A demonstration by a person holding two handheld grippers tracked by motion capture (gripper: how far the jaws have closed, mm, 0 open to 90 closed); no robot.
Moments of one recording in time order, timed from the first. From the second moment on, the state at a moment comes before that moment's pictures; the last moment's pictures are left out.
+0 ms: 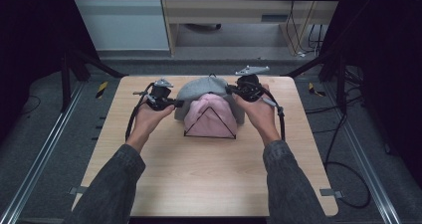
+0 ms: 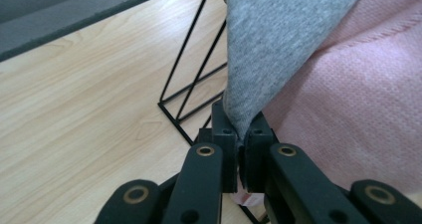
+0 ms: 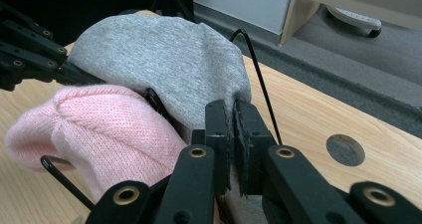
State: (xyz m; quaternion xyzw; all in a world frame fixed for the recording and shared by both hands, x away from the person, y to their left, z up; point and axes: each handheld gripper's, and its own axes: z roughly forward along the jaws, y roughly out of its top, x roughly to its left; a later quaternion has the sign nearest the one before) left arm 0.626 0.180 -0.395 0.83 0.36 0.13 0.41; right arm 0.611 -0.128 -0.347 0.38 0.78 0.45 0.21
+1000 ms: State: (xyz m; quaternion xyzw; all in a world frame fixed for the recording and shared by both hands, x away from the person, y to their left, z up) left arm 0.594 0.189 -0.380 0.83 0.35 0.17 0.39; right arm 0.586 -0.146 -0.333 0.38 0.77 0.45 0.22
